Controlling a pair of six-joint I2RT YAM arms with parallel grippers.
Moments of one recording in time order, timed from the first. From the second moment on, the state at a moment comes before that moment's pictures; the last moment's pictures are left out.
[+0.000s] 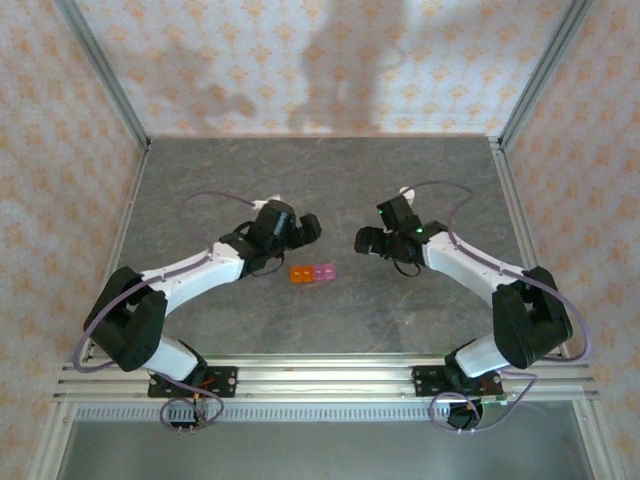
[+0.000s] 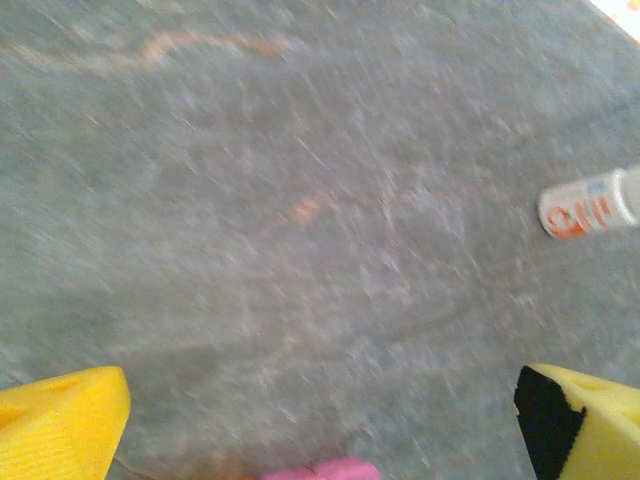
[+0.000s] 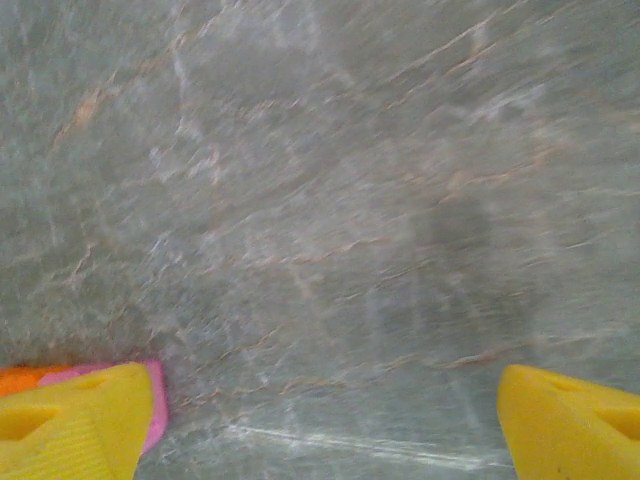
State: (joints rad) left arm -0.55 1.48 0.90 -0.17 -0.13 -0.86; right arm 0.52 1.47 0.93 -0.49 -0.02 0.61
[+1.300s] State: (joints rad) left arm -0.14 1.35 0.88 -0.33 -0.05 -0.70; right arm 0.91 1.76 1.13 -0.46 -0.13 0.67
